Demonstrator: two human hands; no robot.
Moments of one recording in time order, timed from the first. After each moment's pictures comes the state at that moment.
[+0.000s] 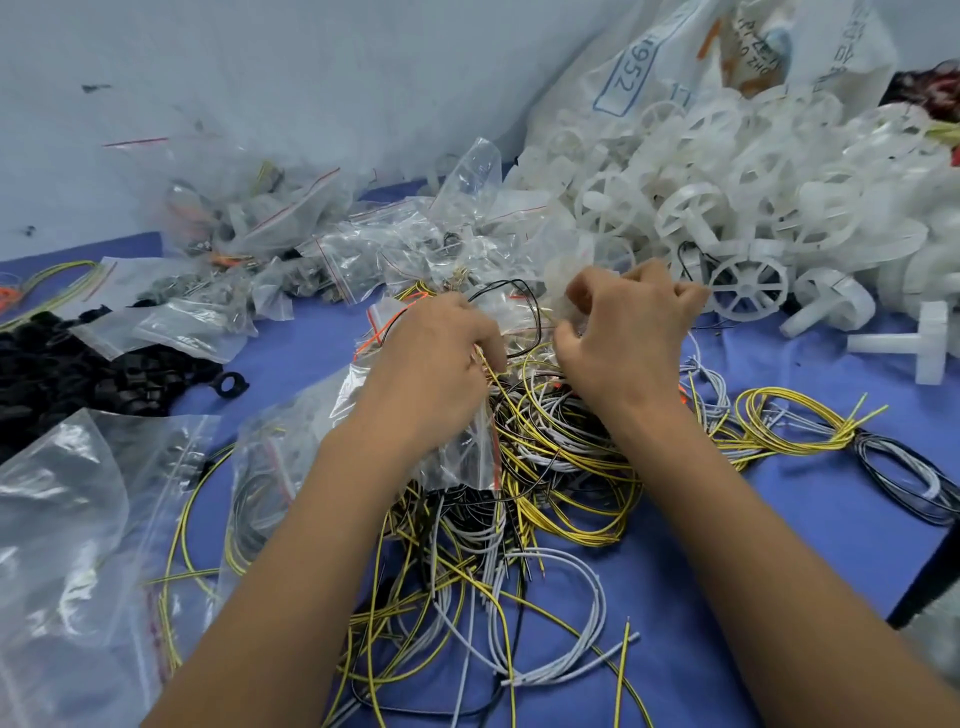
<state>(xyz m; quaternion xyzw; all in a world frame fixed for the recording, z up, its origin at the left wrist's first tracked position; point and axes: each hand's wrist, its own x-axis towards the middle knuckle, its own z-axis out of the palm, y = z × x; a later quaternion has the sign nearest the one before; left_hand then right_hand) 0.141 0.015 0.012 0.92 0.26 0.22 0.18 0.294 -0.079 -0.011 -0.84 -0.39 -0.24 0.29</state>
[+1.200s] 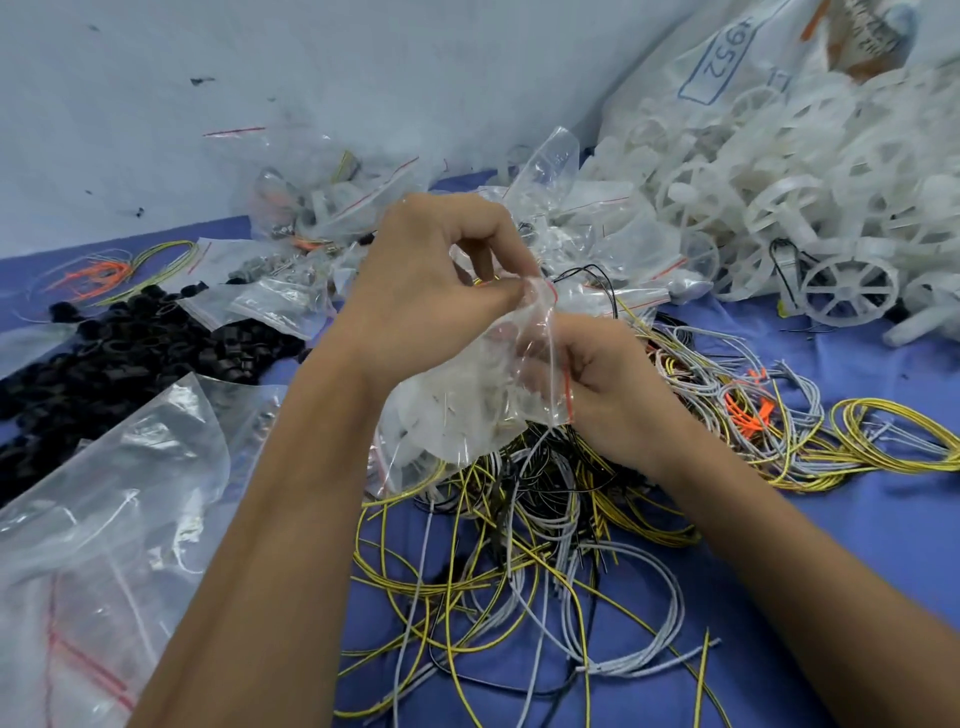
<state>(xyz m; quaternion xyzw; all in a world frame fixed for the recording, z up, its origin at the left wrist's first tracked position) 0.092 0.038 0.068 0.87 0.13 0.37 0.29 0.236 -0.065 -0.022 -0.49 -0.65 0.19 0.56</state>
